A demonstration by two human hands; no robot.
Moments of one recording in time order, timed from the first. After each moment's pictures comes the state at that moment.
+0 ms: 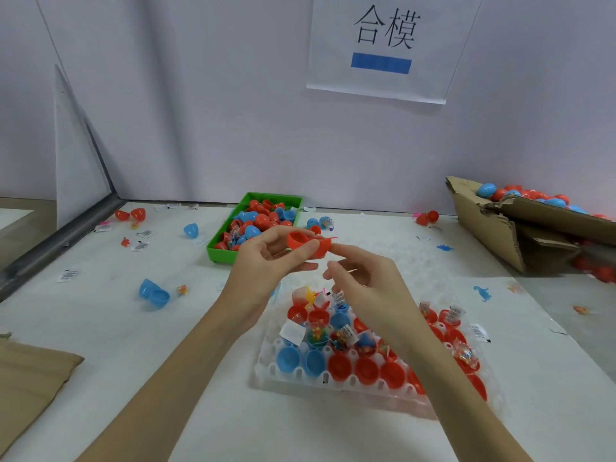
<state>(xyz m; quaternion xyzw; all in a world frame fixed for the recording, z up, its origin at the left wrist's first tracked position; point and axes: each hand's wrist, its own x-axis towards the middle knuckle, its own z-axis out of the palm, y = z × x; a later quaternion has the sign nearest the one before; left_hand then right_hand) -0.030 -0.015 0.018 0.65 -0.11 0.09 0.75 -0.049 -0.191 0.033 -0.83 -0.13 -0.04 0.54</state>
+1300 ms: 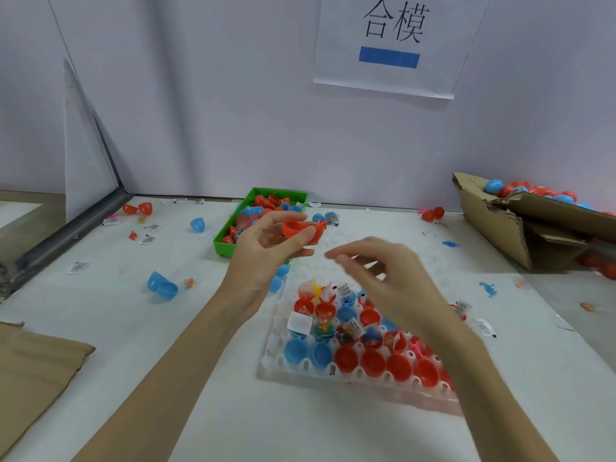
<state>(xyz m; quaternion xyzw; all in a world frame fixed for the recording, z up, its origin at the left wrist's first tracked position) -0.025 -0.007 0.020 0.62 -0.08 0.11 0.77 -0.043 -0.212 0.041 -0.88 -0.23 -0.09 0.41</state>
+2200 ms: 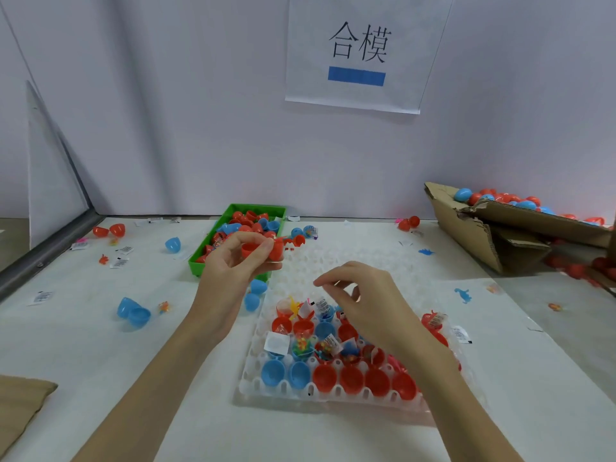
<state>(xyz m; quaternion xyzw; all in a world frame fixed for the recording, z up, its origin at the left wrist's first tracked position) -0.016 0.001 0.010 0.61 -0.05 0.13 0.78 -0.032 -0.221 0.022 -0.92 -0.19 -0.09 0.34</state>
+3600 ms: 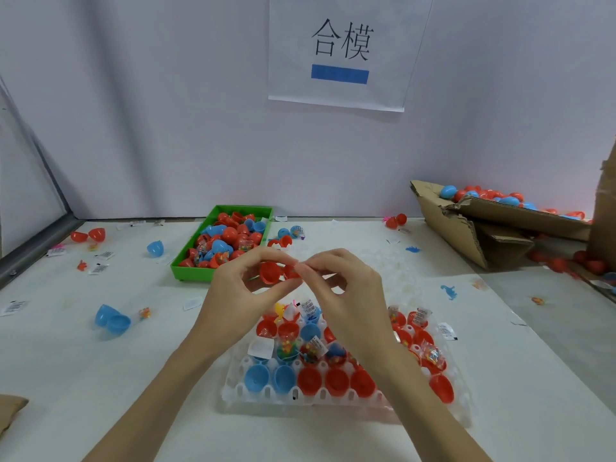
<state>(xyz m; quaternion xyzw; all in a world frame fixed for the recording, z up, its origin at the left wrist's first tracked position) -0.035 -0.026 0.012 0.77 -0.19 0.19 0.57 -0.045 -0.201 0.019 -0.81 -0.18 -0.25 0.50</state>
